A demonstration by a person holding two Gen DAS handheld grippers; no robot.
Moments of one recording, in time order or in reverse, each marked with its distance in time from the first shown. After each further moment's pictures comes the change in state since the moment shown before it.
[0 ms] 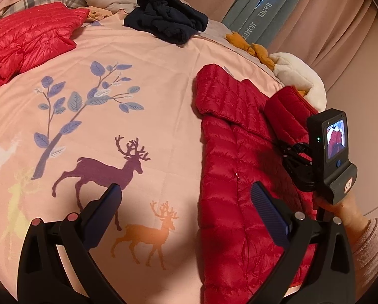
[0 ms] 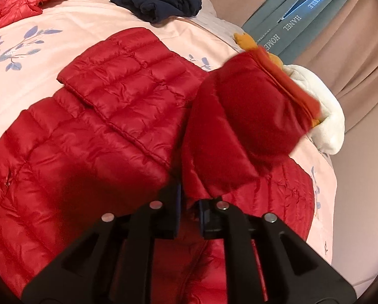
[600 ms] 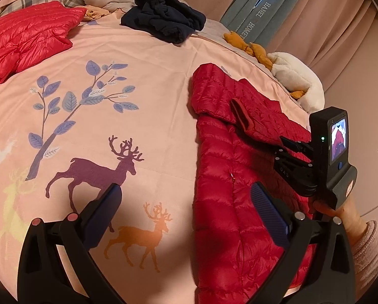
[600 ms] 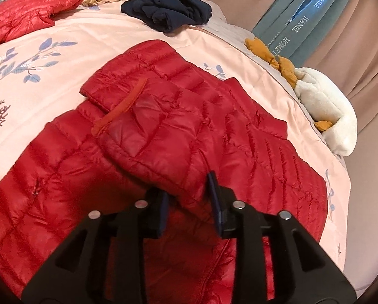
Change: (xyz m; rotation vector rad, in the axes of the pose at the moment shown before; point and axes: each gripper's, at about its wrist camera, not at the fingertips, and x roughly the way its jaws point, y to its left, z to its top) left arm 0.003 -0.005 0.001 -0.003 0.000 -0.011; right arm -0.013 0.007 0.004 0.018 -0.038 0.096
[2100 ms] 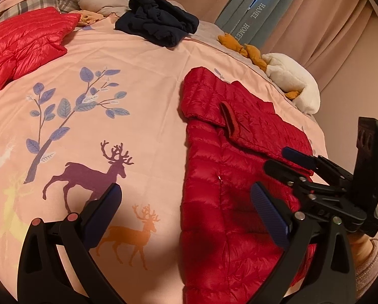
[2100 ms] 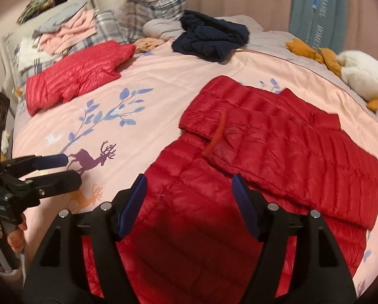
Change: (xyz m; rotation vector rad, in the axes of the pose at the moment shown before) left arm -0.007 -0.016 0.004 0.021 -0.007 -0.010; right arm -0.087 -0.003 -0.009 0.211 -0.124 0.463
